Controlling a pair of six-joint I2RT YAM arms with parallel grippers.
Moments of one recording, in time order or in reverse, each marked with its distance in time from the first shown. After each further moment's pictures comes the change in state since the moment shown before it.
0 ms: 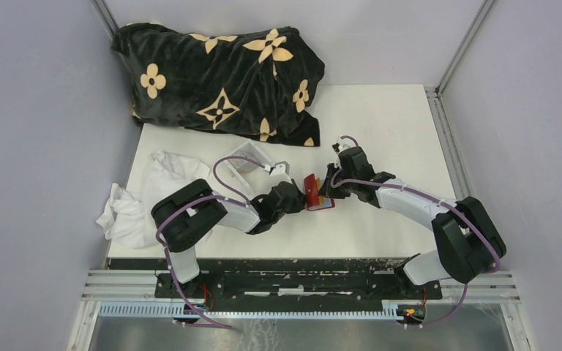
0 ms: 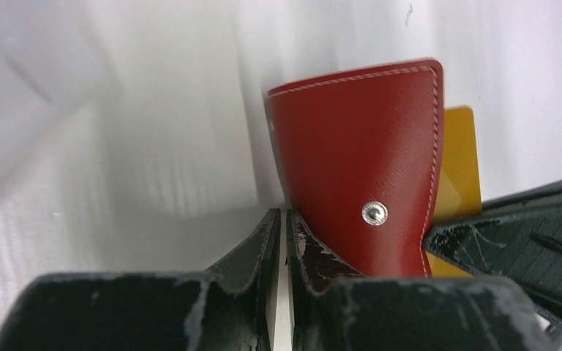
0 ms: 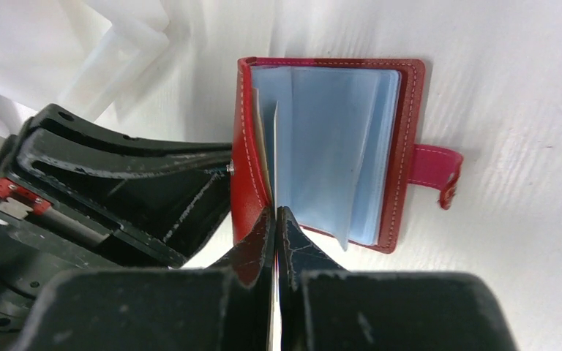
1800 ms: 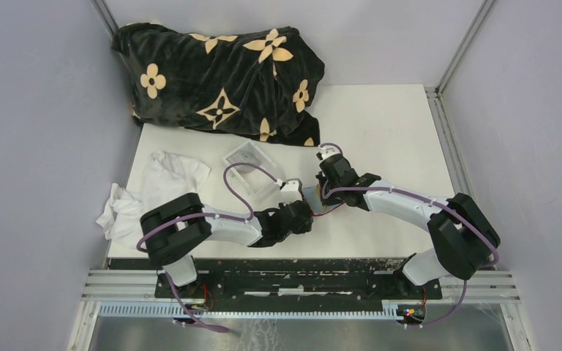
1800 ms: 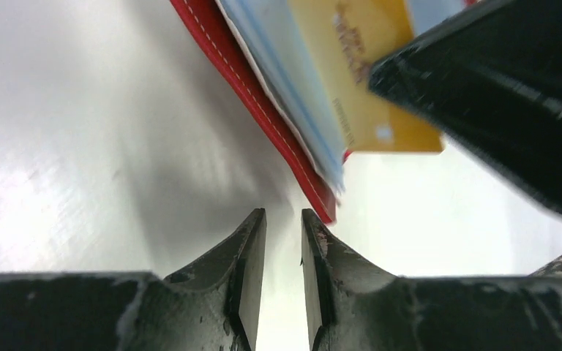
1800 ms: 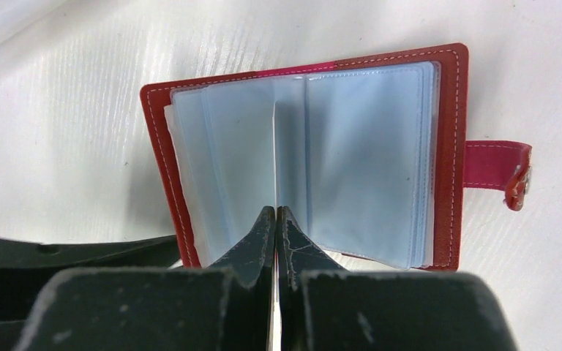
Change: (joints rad) left arm -0.194 -0.081 0.052 -0.288 -0.086 -0.041; right arm 0.150 0.032 0.068 -0.148 0.296 -0.172
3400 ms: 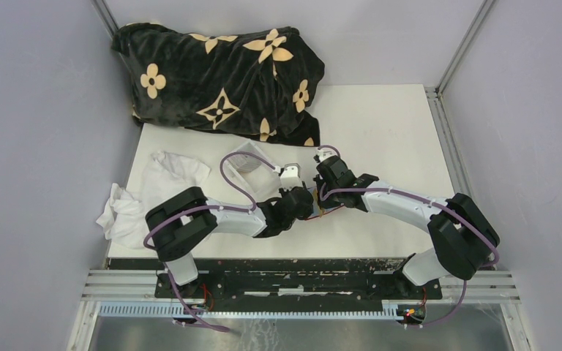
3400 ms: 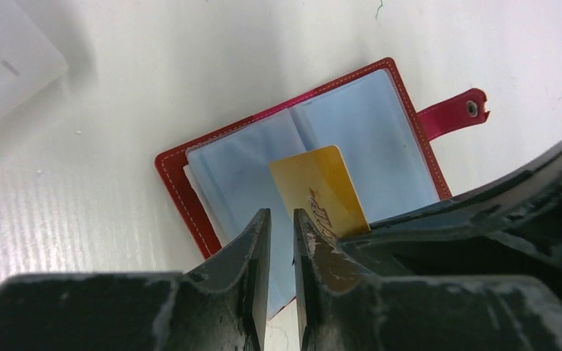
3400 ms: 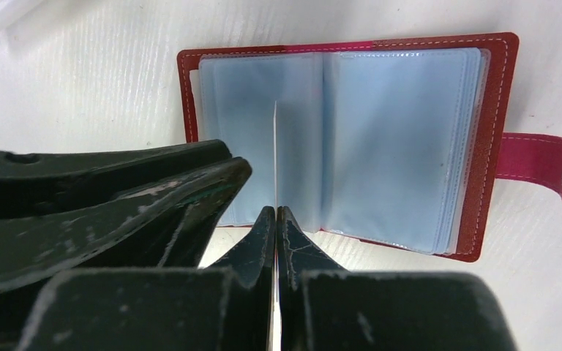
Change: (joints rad) left arm 0.054 -0.004 0.066 0.024 -0.154 0.066; right arm 0.037 0.002 0.014 -0.042 -0.018 0.047
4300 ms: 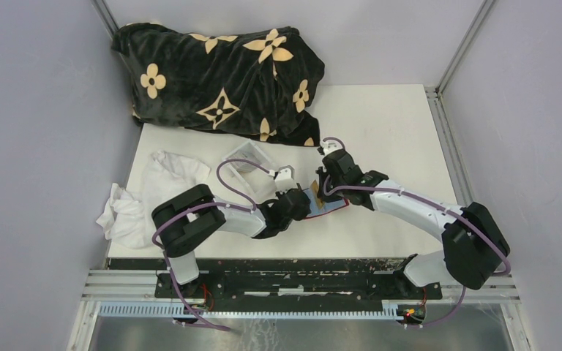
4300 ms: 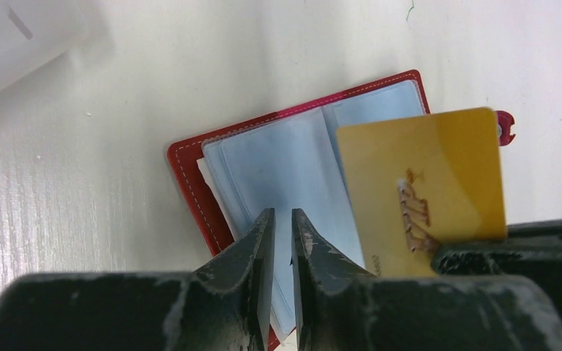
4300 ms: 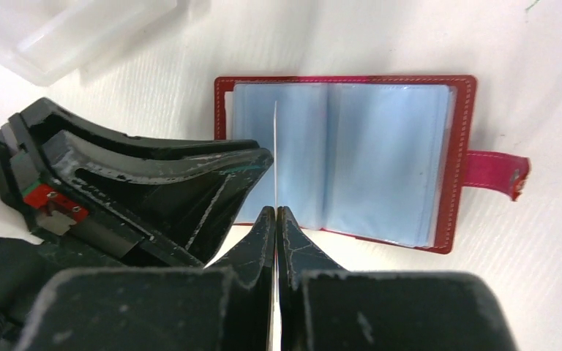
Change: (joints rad) left arm 0.035 0.067 -0.053 0.113 0.047 -0.093; right arm -0.021 -0.079 0.029 -0.023 -0.023 -0.003
